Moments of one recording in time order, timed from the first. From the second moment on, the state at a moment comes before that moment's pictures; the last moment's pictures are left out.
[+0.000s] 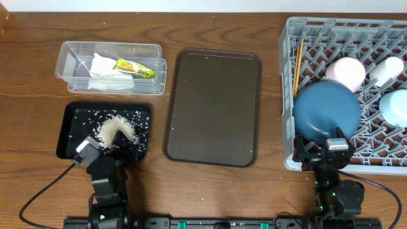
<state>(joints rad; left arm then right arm) 0.11 0.38 0.09 -0.18 -0.18 -0.64 0.01 0.01 0.01 -0.07 -0.04 -0.06</state>
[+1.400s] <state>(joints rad) -0.02 0.01 0.04 -0.13 -0.10 -0.20 0.01 0.01 0.01 -0.07 -0.04 -0.06</state>
